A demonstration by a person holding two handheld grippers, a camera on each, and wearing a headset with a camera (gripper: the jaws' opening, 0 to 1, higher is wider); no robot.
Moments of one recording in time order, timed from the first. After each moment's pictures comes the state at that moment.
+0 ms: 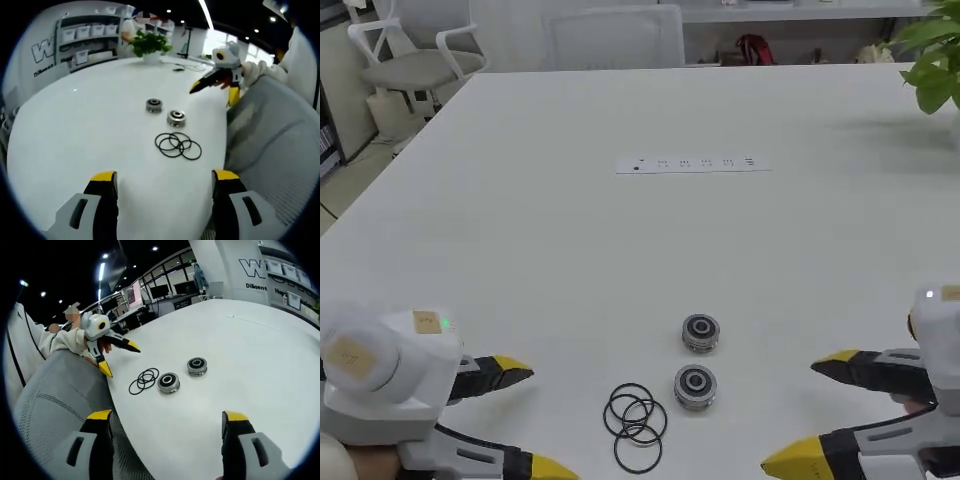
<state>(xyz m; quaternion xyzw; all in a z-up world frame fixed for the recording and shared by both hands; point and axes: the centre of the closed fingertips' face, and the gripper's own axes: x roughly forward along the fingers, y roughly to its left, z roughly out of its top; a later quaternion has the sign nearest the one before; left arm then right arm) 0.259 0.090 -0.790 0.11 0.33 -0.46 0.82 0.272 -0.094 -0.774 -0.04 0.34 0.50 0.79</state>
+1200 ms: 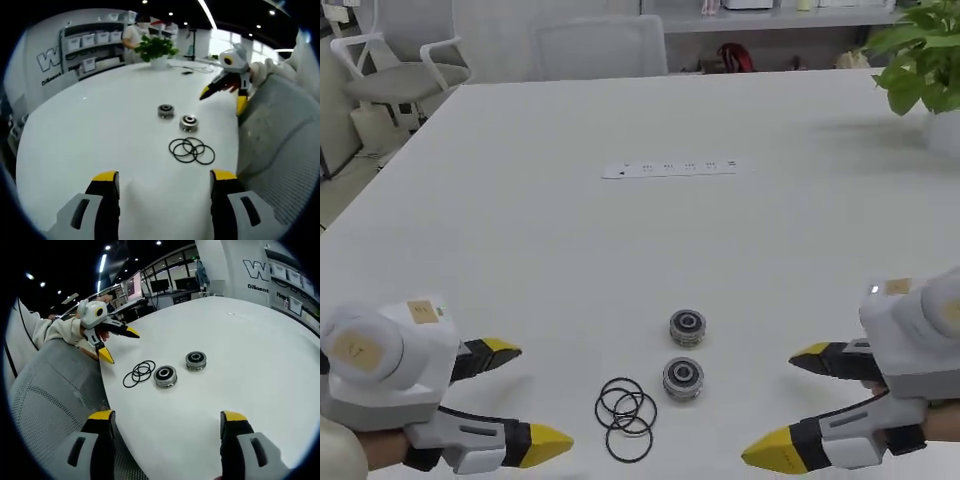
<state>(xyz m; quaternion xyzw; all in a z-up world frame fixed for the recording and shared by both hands) 0.278 0.099 -0.782 0.13 0.30 -0.42 0.84 0.275 -0.098 -0.787 -0.08 0.35 0.49 0.80</state>
